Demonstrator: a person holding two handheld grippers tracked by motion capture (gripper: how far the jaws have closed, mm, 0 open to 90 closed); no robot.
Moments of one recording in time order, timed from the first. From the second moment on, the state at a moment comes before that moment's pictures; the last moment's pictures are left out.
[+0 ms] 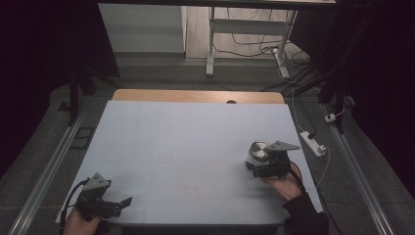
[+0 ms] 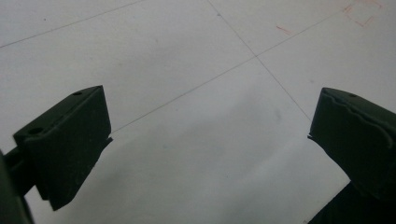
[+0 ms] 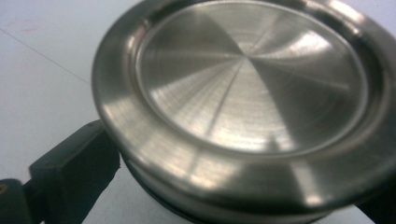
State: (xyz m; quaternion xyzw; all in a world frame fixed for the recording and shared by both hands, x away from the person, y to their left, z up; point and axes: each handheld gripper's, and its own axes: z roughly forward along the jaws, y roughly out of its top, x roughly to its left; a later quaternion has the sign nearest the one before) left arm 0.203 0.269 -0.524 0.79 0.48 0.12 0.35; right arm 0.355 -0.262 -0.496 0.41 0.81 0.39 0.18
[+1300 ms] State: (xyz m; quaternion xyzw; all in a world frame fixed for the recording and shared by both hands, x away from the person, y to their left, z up) left arm 0.202 0.270 -0.524 0.79 0.48 0.12 0.35; right arm 0.340 -0.249 -0.475 0.35 0.82 0.42 0.18
